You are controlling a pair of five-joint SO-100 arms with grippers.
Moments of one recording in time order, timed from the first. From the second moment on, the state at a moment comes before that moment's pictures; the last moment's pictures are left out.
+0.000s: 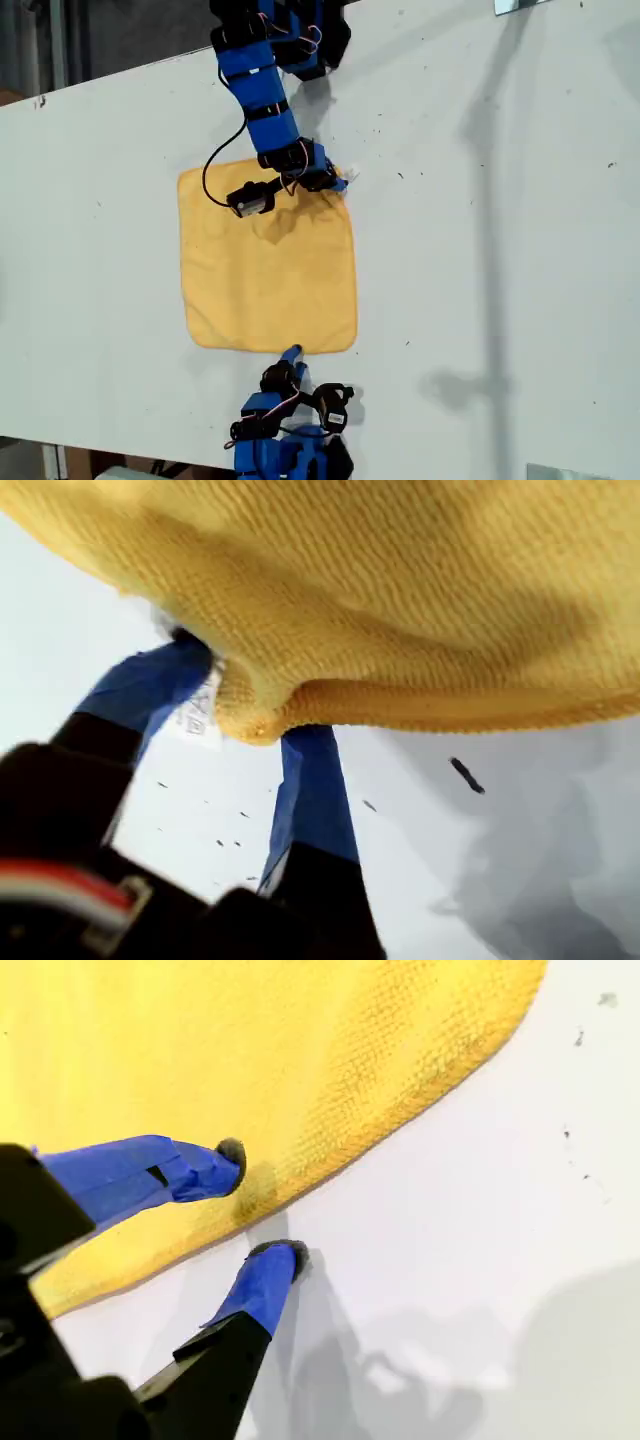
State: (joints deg) arm 0 -20.7 132.4 157.0 45.4 -81.0; arm 1 -2.3 84.3 115.7 64.7 65.8
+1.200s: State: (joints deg) arm 0 2.1 103.2 126.9 62.8 -98.7; arm 1 -1.1 83.1 114.3 64.8 65.1
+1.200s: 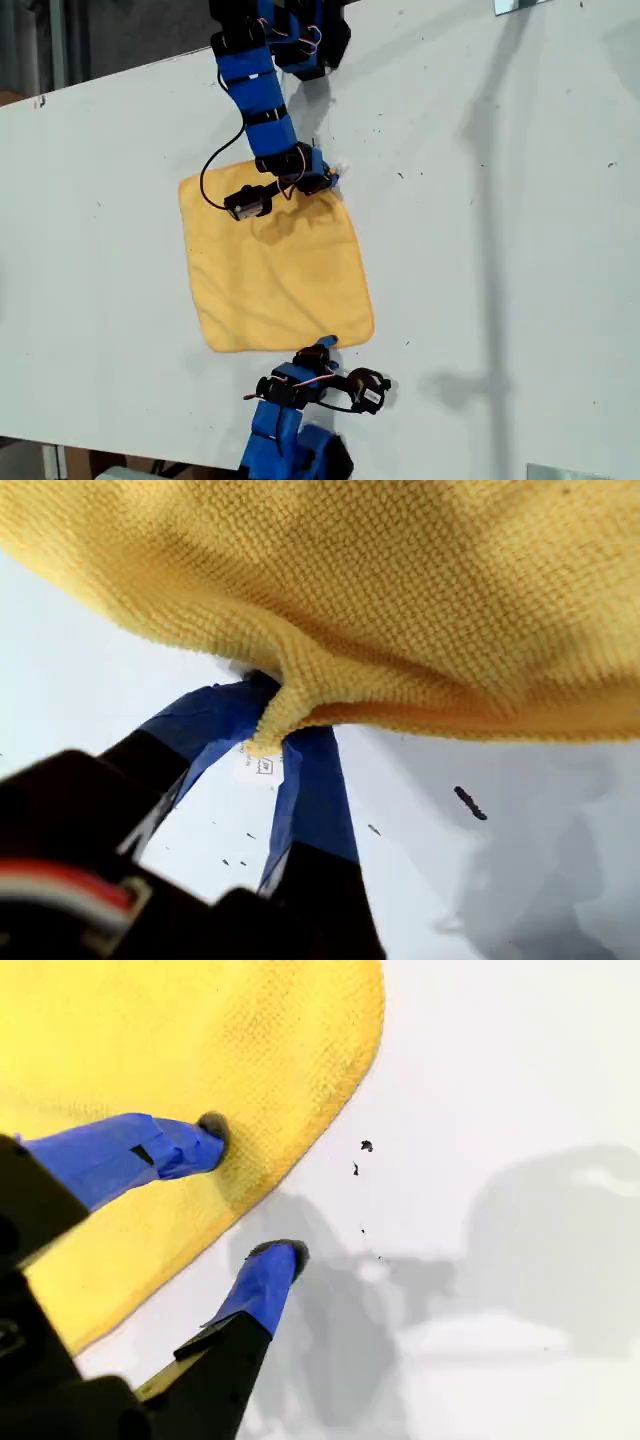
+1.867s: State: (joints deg) arm 0 7.4 102.9 127.1 56.1 -102.4; arm 1 -1.1 83.1 114.3 64.8 64.9
